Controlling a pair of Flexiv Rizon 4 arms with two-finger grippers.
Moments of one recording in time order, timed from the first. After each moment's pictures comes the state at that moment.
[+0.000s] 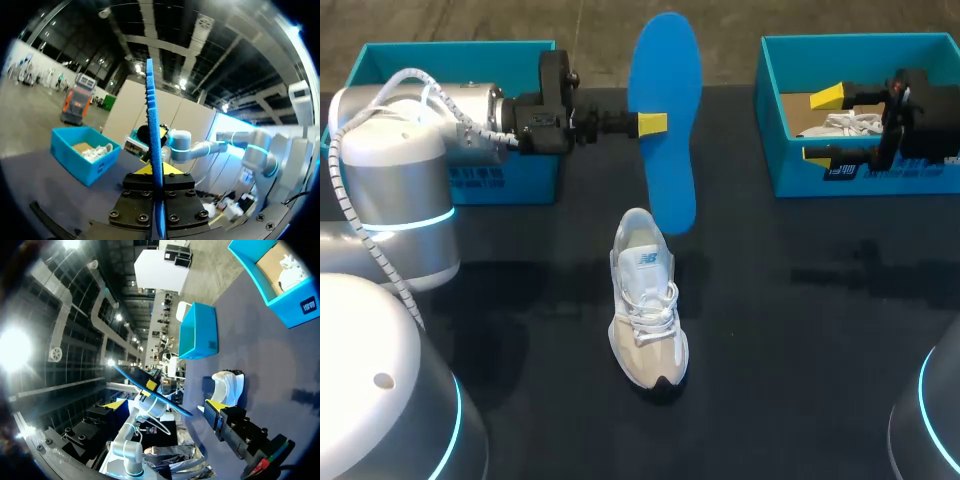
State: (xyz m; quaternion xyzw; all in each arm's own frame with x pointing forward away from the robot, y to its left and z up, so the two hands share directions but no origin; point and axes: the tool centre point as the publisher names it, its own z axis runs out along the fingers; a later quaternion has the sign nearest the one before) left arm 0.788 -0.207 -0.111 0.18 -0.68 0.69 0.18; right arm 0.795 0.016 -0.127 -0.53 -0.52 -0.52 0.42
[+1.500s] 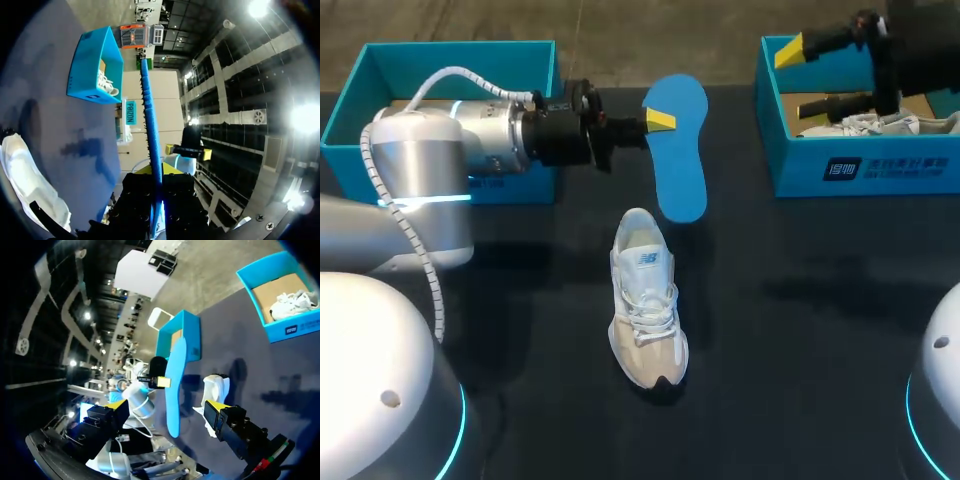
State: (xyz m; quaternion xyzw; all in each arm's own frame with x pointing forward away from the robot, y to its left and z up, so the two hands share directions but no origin) left arm 0.808 -0.219 -0.131 0.45 -0.49 0.52 0.54; right arm 0.777 0.061 -0.048 -0.62 -0.60 -0.44 0.27
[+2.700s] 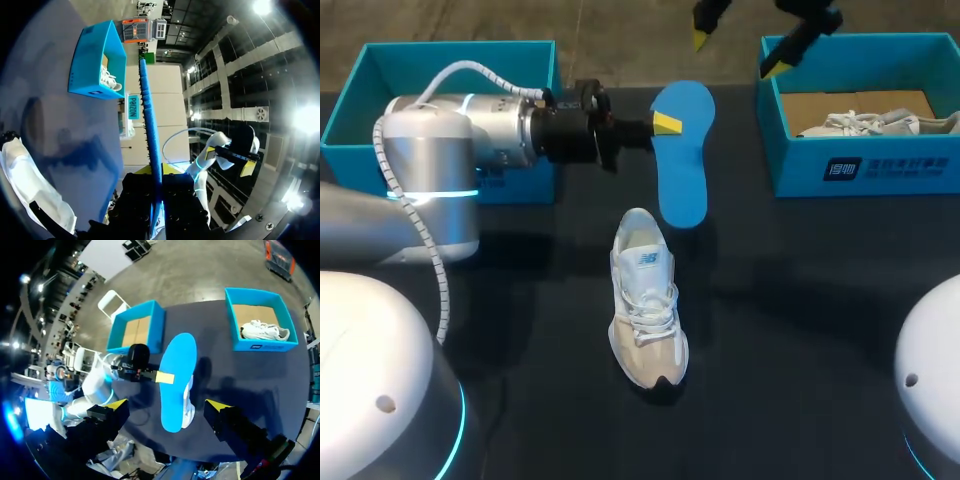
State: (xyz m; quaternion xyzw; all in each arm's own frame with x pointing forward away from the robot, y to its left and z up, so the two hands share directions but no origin) left arm 0.812 -0.227 -0.141 0.44 -0.51 0.50 0.55; right arm 0.780 0.131 -0.015 -0.68 -0.70 -0.21 0.09
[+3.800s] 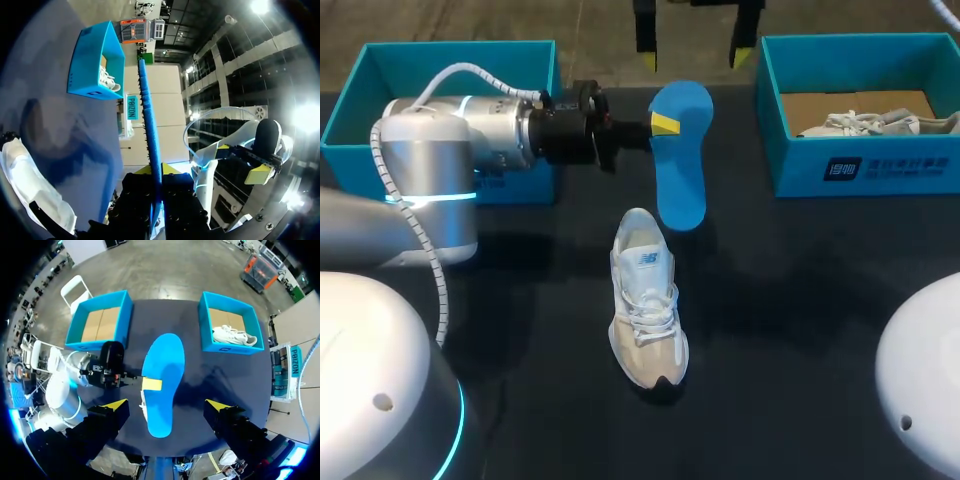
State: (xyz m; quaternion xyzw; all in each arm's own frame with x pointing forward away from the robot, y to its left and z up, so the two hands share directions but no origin) left arm 0.810 -0.224 -0.140 0.44 -0.51 0.50 0.54; right arm 0.794 0.165 -0.028 -0.70 -0.71 -0.04 -0.05
